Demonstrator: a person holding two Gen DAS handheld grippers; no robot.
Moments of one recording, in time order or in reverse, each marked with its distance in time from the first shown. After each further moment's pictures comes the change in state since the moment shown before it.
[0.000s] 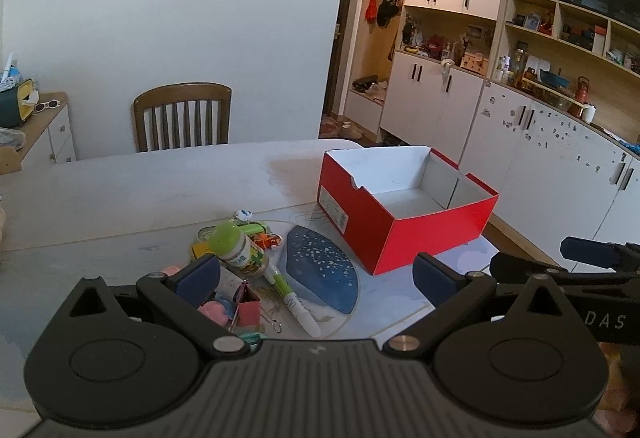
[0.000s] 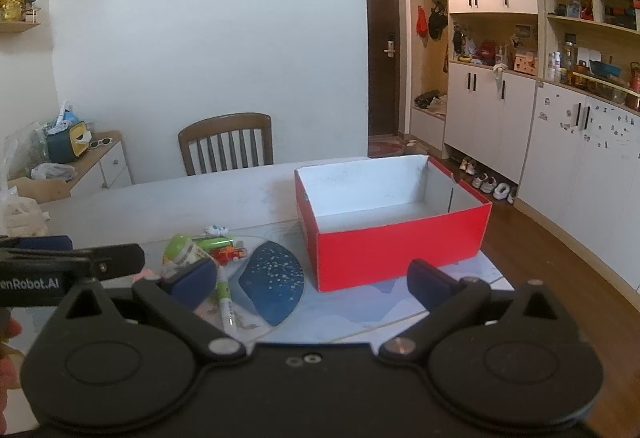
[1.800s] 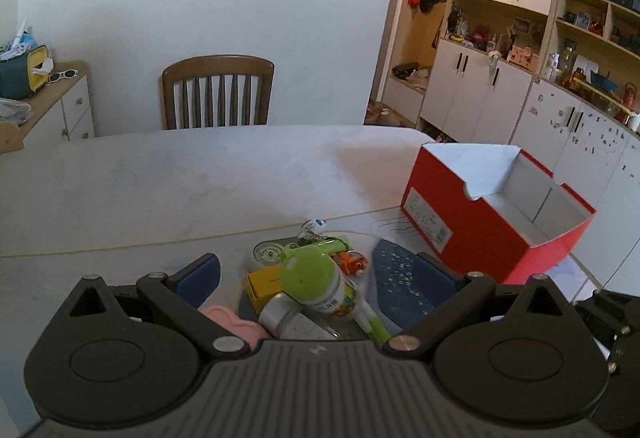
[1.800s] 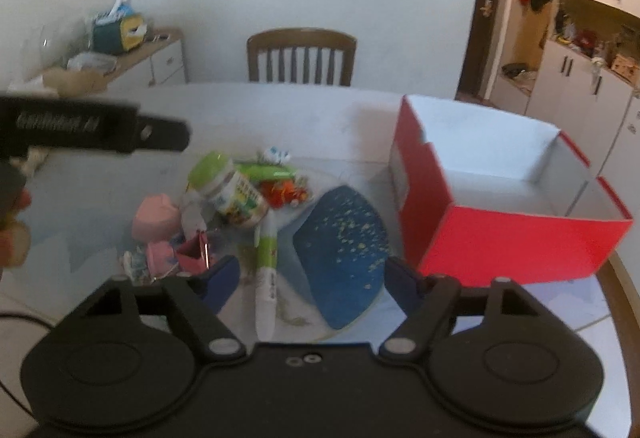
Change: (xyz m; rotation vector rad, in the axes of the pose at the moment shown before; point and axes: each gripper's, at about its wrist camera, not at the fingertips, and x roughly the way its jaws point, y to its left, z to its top) left arm 0.133 0.097 0.018 -0.059 0.061 0.085; right arm 0.154 0.067 -0.021 -0.246 0.234 0.188
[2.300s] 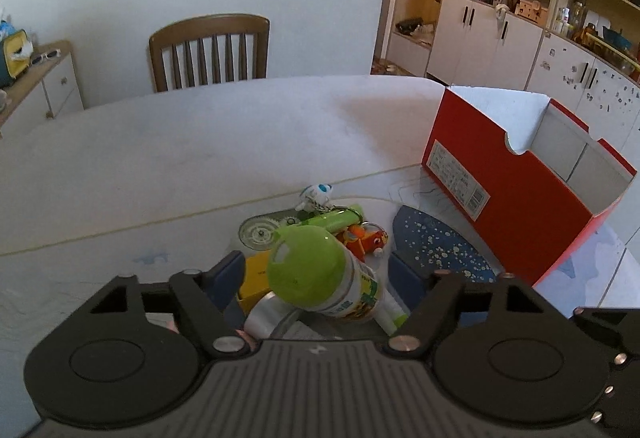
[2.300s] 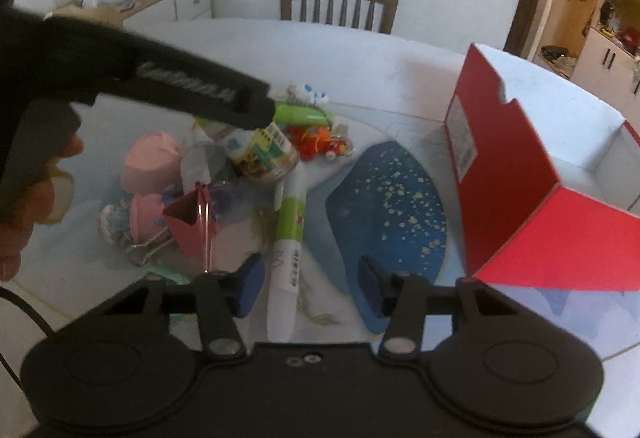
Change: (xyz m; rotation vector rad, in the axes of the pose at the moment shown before) left arm 0.075 -0.005 -0.004 0.041 0.125 0.018; right arm 0.057 0.012 -0.006 -0.084 0.140 0.056
